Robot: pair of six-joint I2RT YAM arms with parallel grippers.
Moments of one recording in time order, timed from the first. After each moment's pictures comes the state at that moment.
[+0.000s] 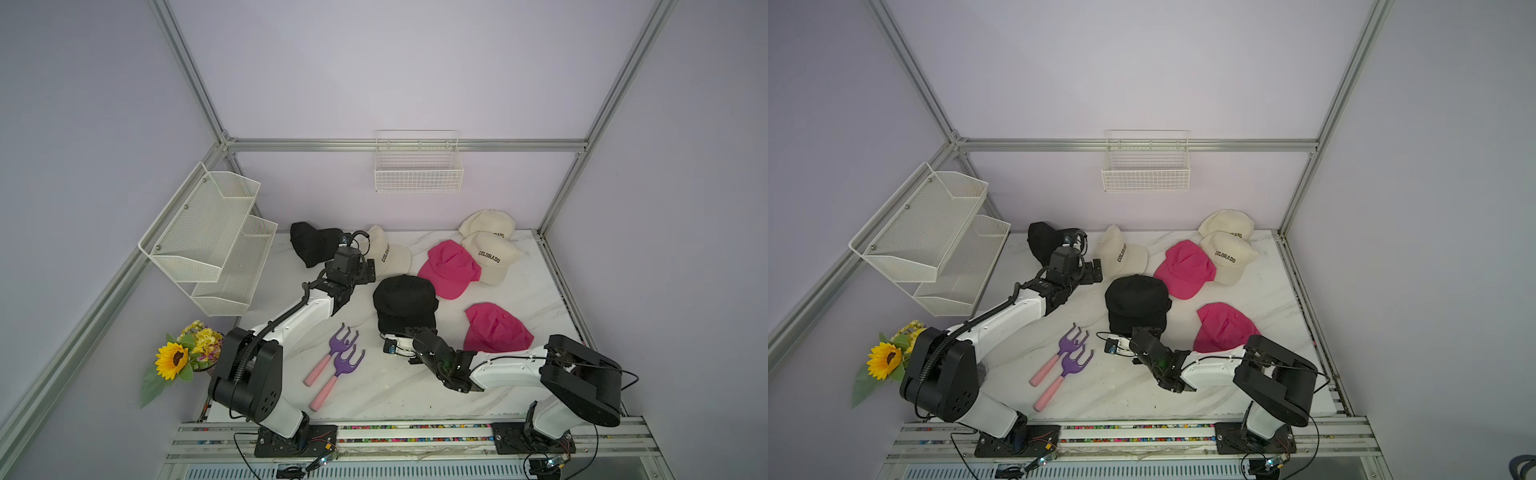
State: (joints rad) left arm -0.39 1.55 1.10 -0.13 -0.32 -0.29; right arm 1.06 1.64 0.61 0.44 0.46 -0.75
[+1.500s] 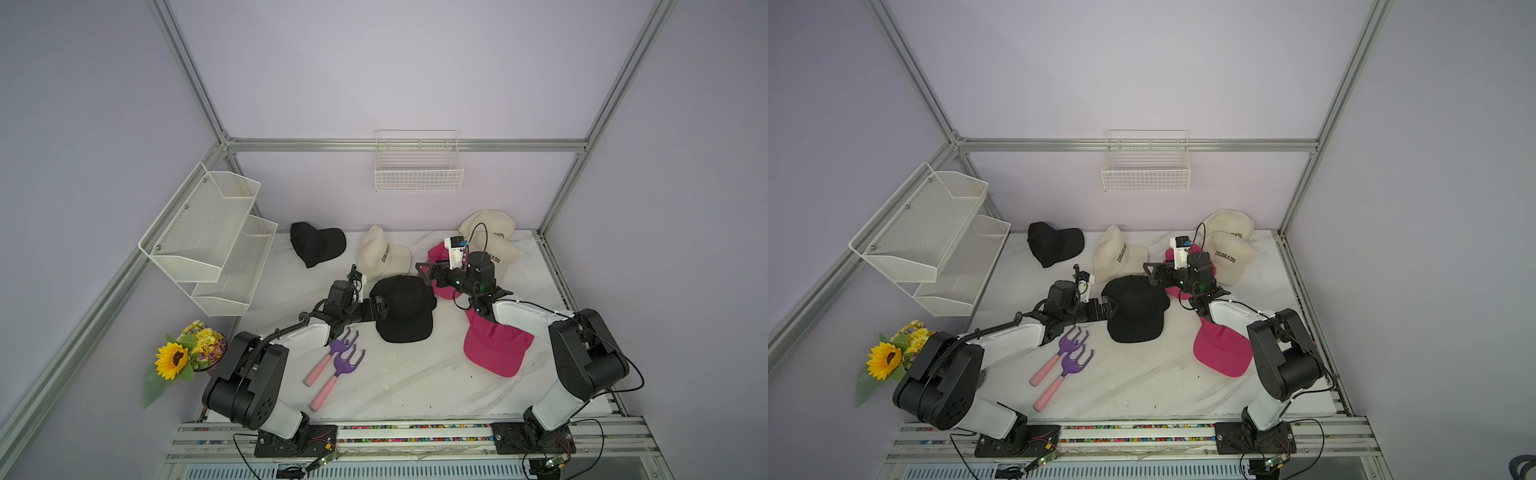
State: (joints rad) left arm -0.40 1.49 0.72 0.08 0.28 -0.52; right arm 0.39 1.71 0.99 0.45 -0.38 0.41
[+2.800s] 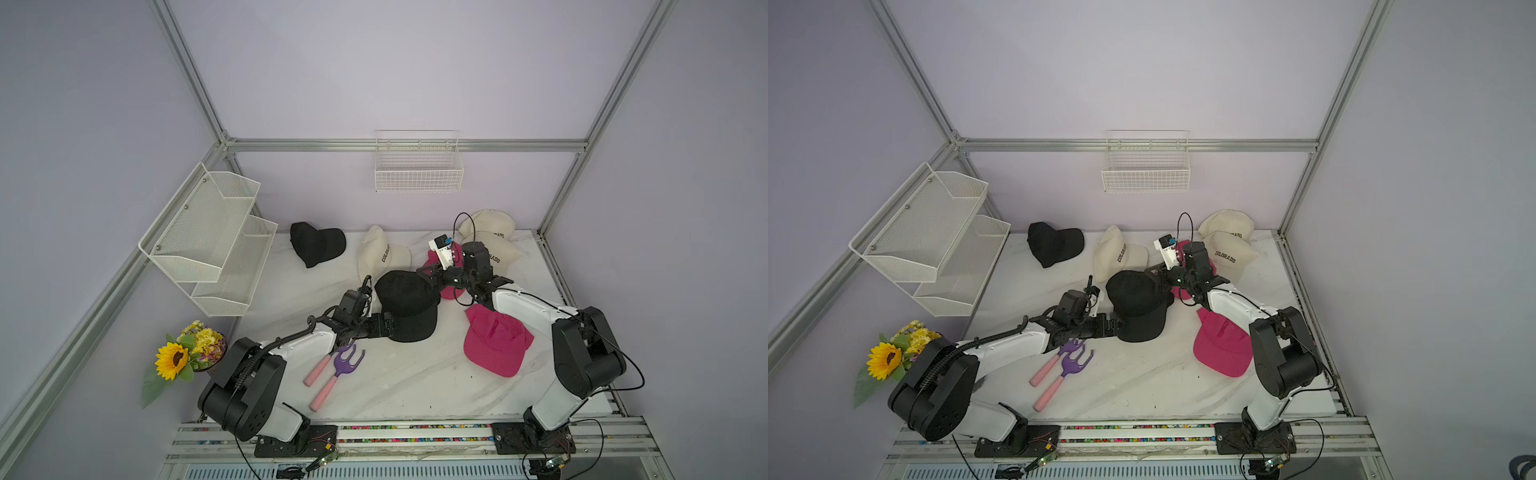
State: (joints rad) left arm -0.49 1.47 0.70 -0.08 0.27 -0.58; right arm 0.38 1.67 1.06 0.18 -0.58 0.22
